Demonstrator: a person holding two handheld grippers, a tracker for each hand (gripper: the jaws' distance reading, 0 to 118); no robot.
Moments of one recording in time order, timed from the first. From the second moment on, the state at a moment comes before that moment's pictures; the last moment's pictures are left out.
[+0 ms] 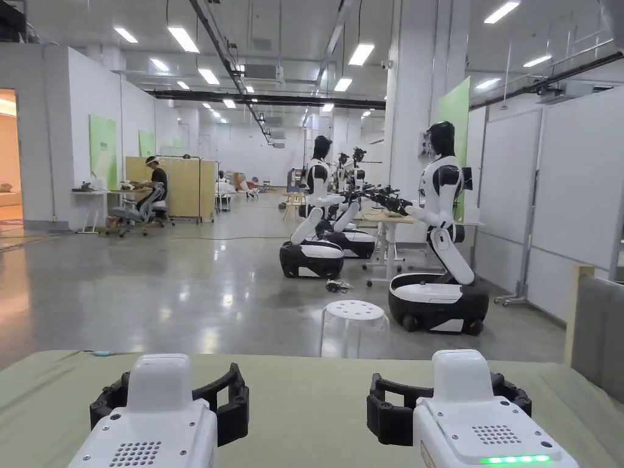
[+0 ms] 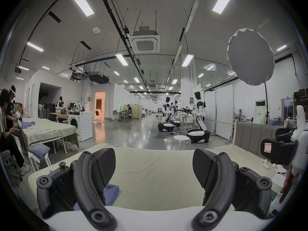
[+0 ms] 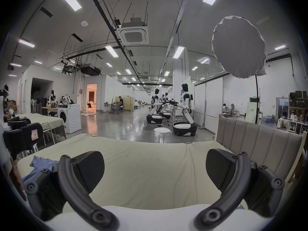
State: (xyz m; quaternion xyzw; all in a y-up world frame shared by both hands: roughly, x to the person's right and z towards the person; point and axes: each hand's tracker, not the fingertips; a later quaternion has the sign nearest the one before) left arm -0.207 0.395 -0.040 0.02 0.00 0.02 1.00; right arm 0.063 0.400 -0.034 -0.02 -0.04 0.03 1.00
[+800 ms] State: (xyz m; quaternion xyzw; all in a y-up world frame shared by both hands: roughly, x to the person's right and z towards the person) left arm -0.196 0.391 -0.035 0.02 -0.01 0.00 1.00; right arm 0.070 0.394 -0.024 -0.02 -0.04 0.03 1.00
